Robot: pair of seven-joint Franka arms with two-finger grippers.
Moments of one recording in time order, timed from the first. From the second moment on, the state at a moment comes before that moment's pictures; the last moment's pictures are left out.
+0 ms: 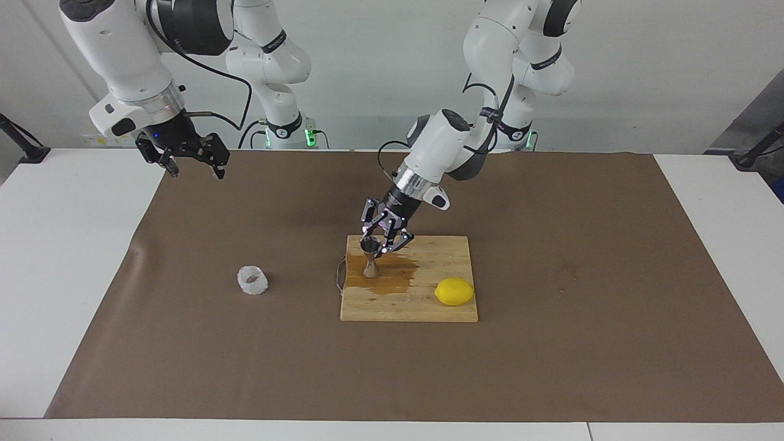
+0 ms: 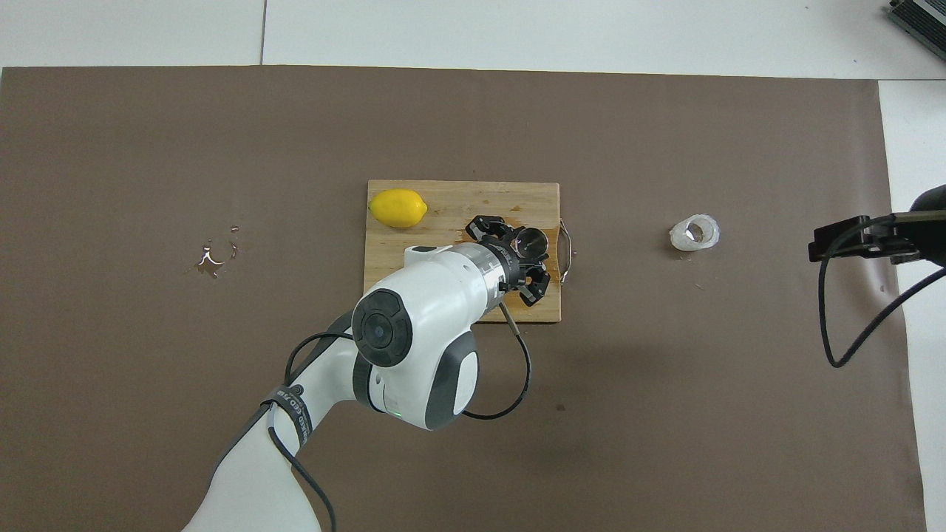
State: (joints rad) left arm -0.74 0.37 -0.05 -1.89 -0.55 2.90 -2.46; right arm -0.06 -0.03 0.02 -1.67 0.00 1.62 0.01
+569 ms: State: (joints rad) left arm -0.74 0.37 -0.05 -1.90 -0.52 2.90 -2.47; right arm -0.06 -0.03 0.02 -1.67 0.00 1.62 0.01
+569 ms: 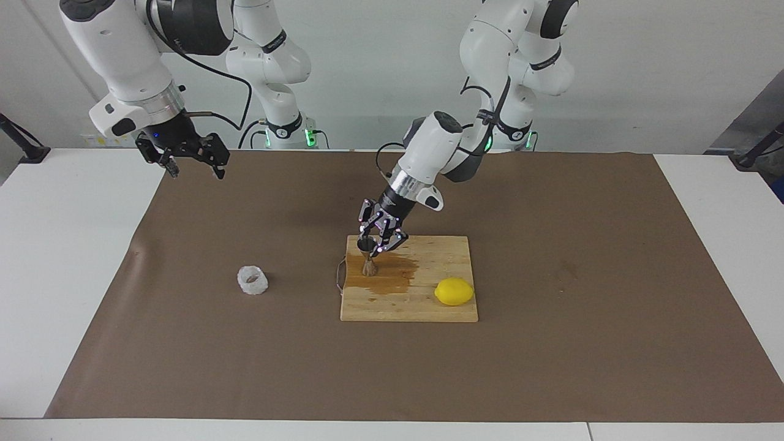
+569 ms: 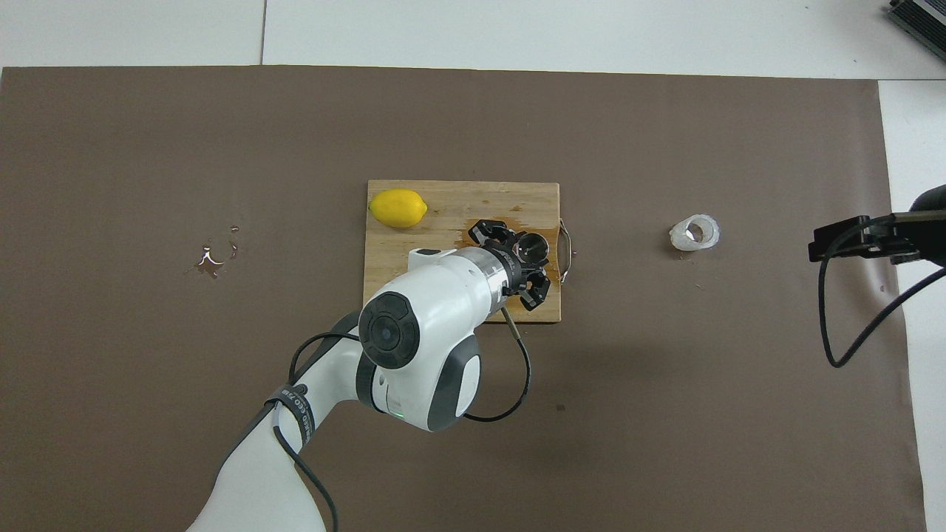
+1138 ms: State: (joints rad) left arm -0.74 0.37 -0.05 -1.90 -0.52 2.90 -2.47; right arm -0.06 -0.03 0.02 -1.67 0.00 1.62 0.01
